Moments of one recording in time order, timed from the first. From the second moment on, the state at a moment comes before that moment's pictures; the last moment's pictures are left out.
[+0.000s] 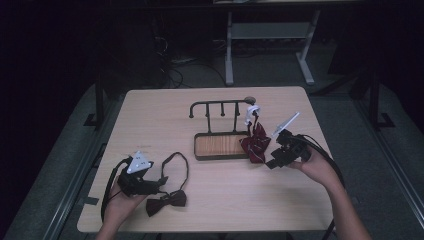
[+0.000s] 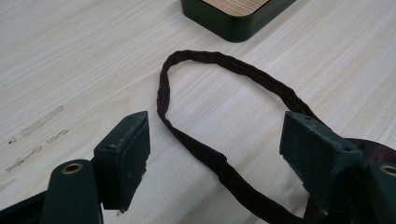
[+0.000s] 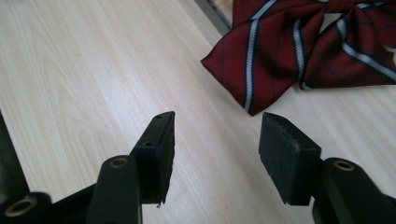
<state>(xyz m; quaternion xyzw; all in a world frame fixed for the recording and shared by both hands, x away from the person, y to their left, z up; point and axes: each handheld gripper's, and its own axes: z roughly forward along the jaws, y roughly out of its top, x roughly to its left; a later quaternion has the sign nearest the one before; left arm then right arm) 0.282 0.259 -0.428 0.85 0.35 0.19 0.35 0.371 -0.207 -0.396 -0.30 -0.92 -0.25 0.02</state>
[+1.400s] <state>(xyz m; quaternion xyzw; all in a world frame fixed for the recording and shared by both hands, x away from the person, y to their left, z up) 0.285 0.253 -0.433 0.85 0.35 0.18 0.34 0.339 -0.220 -0.425 -0.32 -0.90 -0.28 0.01</state>
